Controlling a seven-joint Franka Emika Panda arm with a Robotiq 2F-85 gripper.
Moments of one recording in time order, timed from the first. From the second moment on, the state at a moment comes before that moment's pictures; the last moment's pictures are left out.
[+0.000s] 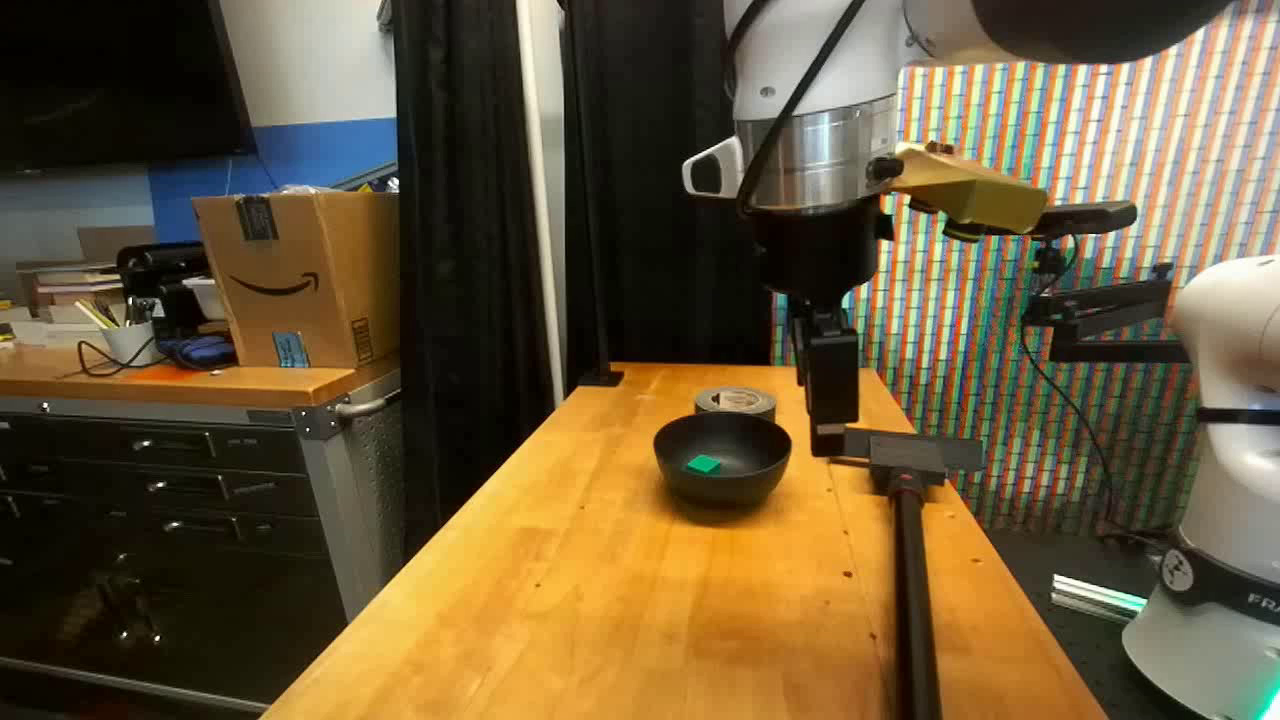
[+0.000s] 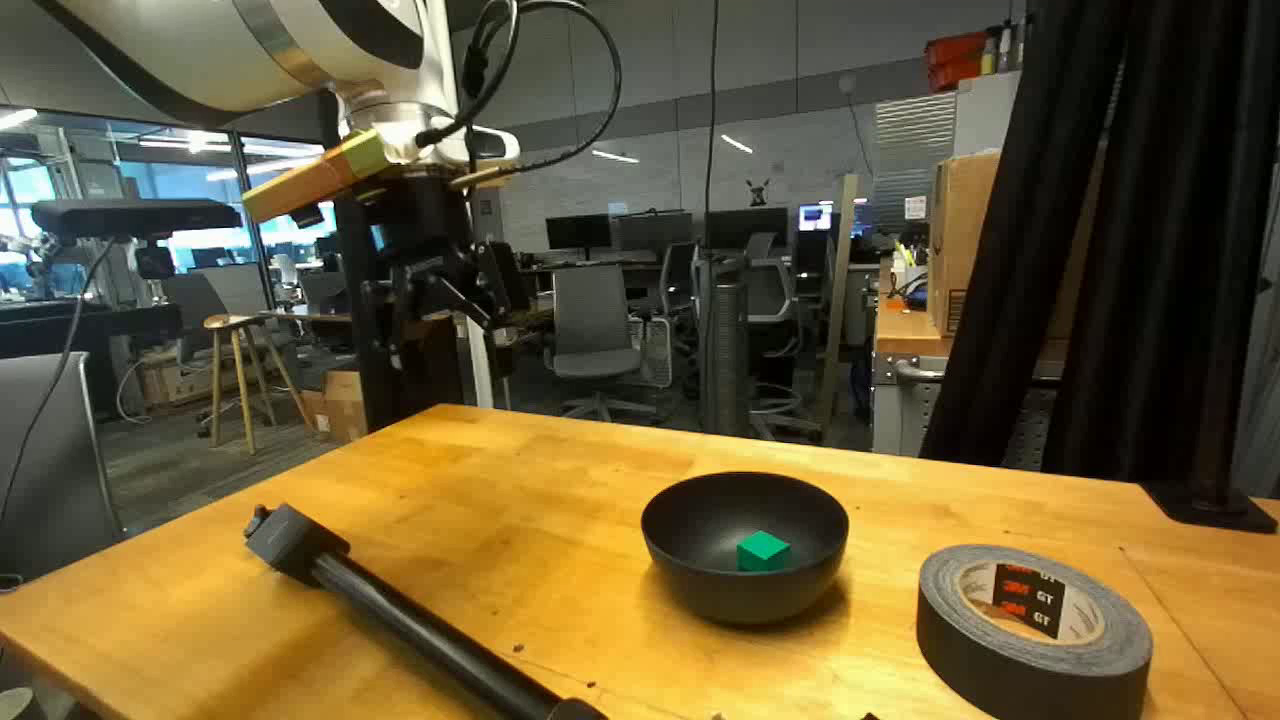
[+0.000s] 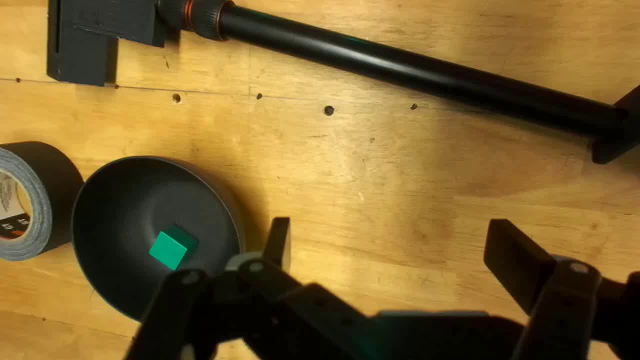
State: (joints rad) arm 0.07 -0.33 0.32 -2.33 -0.11 1.86 0.29
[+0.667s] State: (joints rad) arm 0.07 -0.34 0.32 -2.32 -0.11 1.86 0.29
